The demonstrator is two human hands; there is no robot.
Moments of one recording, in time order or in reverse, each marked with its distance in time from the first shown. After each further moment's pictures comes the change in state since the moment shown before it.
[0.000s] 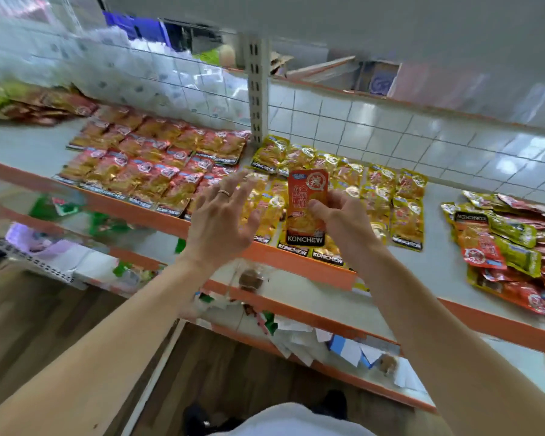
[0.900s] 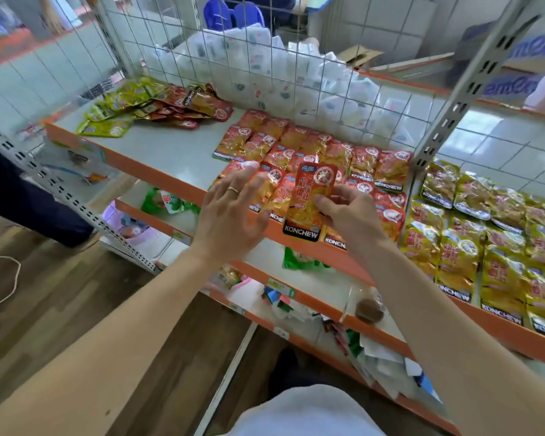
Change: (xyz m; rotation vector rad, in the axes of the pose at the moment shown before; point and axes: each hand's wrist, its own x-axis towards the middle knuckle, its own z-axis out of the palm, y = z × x) left_hand -0.010 -0.306 -0.115 0.075 0.017 -0.028; right_hand 0.053 -0.054 0.325 0.080 -0.150 0.021
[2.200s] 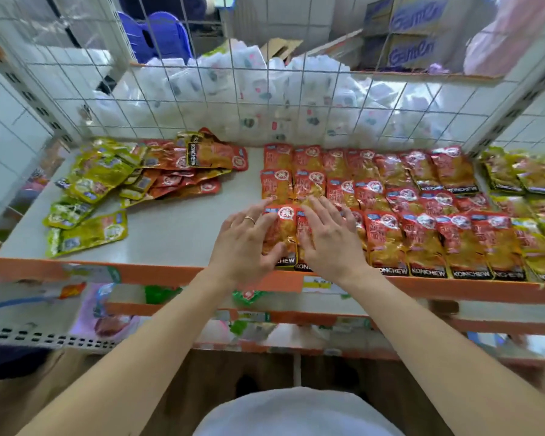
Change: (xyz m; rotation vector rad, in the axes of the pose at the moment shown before) left_hand 0.118 -0.236 0.033 -0.114 -0.375 0.289; right_hand 0.125 0.032 0.218 -1.238 0.253 -0.171
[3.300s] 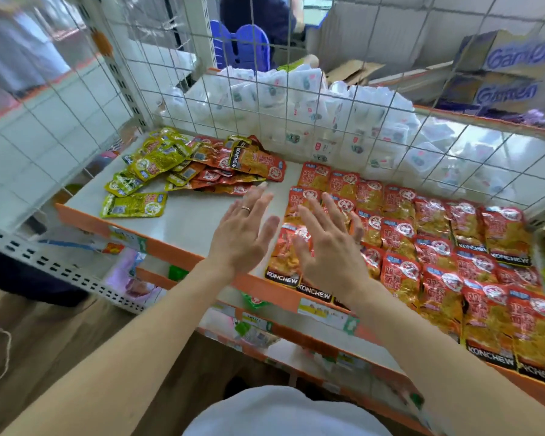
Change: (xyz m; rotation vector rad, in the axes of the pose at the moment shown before) left_hand 0.007 0.004 -0.023 -0.122 0.170 -0.281; right_hand 0.026 -0.007 -0.029 0.126 0.035 -0.307
